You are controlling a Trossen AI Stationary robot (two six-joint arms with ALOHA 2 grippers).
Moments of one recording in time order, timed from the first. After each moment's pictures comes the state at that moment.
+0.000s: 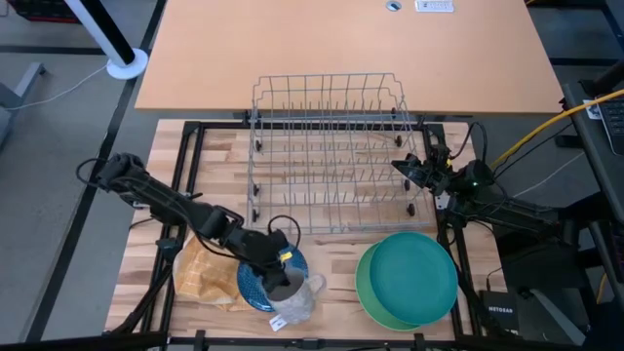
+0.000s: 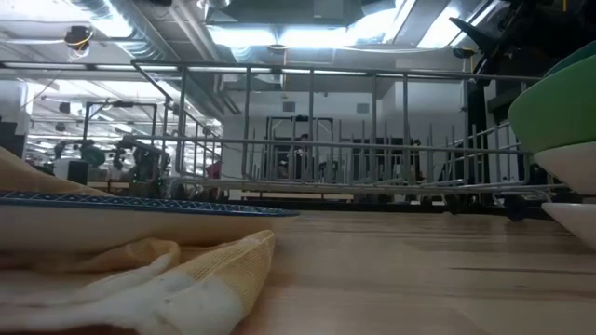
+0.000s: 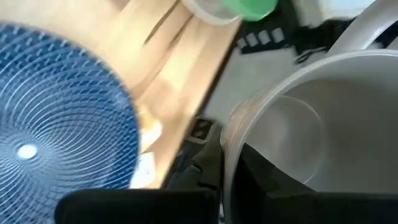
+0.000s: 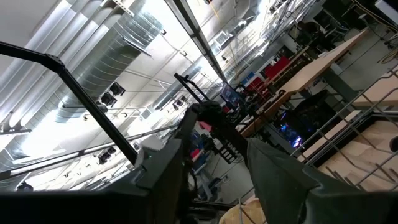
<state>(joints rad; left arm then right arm) -0.44 1.52 1.22 -0.35 0.08 -1.23 -0.44 0.37 0.15 0.66 -0.35 0.95</state>
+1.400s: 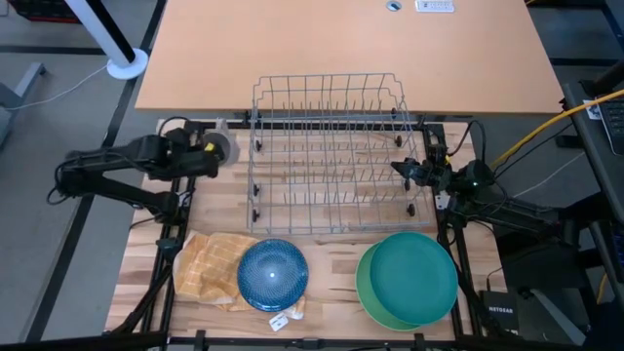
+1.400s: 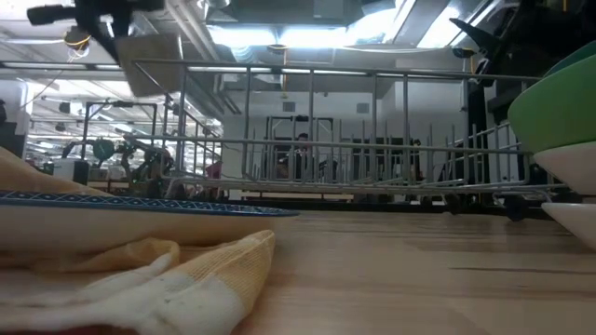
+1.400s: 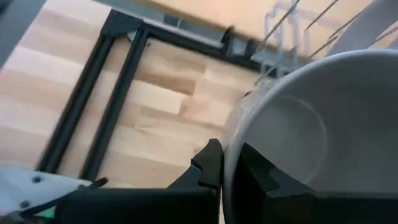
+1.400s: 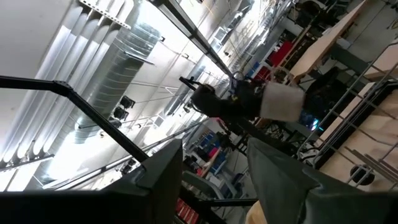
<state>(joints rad) 0.09 1.03 1.19 -1.53 -0.72 -1.70 -0.44 0.37 0.15 0.65 -0.35 1.12</state>
